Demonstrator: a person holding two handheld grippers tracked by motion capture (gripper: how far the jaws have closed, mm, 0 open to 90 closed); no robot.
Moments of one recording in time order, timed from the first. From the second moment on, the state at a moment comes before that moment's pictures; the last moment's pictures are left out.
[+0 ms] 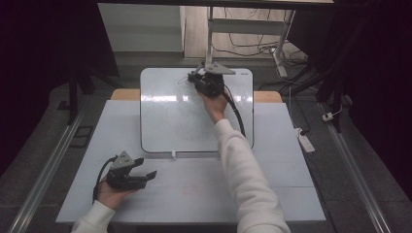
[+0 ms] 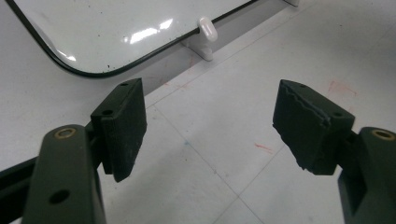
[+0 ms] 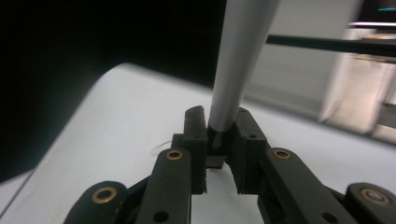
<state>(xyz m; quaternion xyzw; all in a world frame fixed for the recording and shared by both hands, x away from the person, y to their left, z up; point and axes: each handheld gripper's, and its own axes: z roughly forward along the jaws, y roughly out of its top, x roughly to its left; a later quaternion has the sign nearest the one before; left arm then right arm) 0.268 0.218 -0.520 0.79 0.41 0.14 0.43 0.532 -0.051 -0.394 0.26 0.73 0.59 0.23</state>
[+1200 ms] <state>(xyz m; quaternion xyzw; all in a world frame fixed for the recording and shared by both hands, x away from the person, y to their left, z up) 0.269 0.219 -0.519 0.79 0.41 0.14 0.43 0.532 -0.035 -0.396 0.25 0.73 0.59 0.23</state>
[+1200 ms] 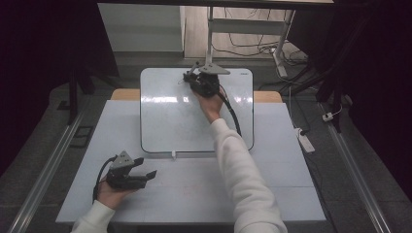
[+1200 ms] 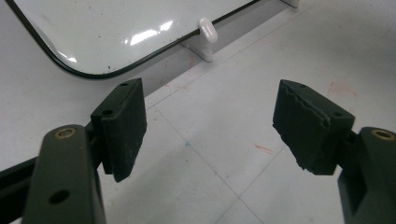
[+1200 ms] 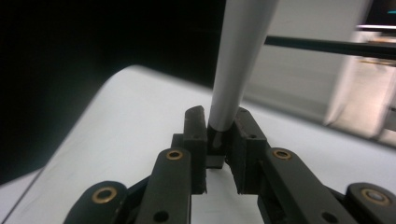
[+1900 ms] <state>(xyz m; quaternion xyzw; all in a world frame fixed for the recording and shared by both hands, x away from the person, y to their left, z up) 0.267 0.219 -0.518 0.79 0.40 0.14 0.43 0.532 -0.029 -0.392 0.27 0.72 0.59 0.26</state>
